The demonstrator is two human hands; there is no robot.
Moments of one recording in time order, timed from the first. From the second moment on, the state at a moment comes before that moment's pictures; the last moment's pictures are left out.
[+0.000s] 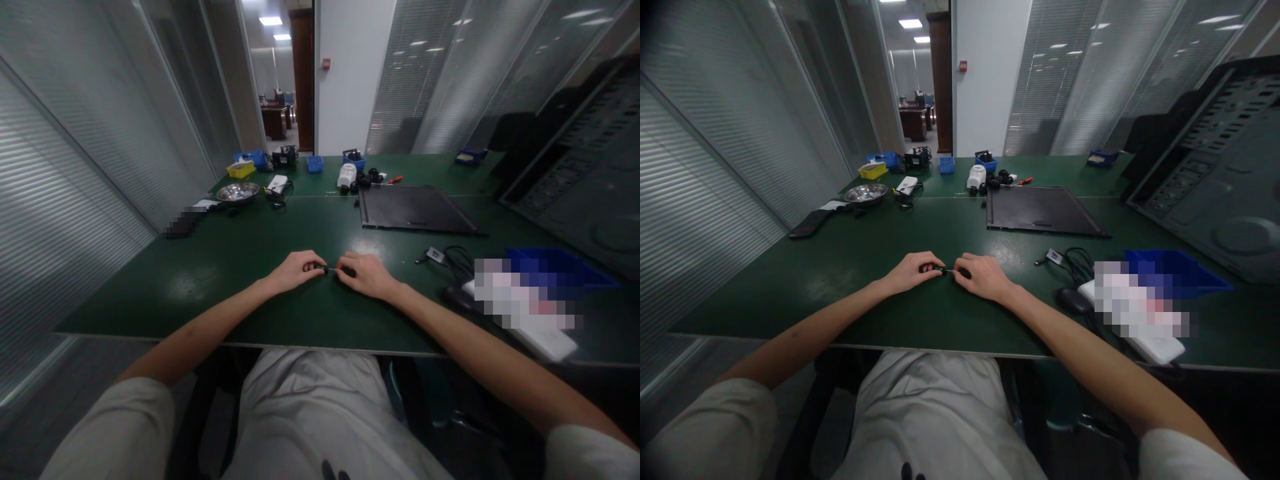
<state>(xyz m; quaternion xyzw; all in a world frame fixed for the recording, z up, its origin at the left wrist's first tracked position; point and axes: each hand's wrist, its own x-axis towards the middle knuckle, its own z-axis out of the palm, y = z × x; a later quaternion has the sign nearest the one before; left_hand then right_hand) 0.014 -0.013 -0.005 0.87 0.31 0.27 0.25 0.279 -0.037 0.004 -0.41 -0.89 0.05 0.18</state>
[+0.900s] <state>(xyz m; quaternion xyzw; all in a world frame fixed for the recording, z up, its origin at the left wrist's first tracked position) 0.016 -0.017 -0.007 0.88 0.27 0.29 0.28 0.274 -0.042 0.003 -0.36 -0.92 0.03 0.16</state>
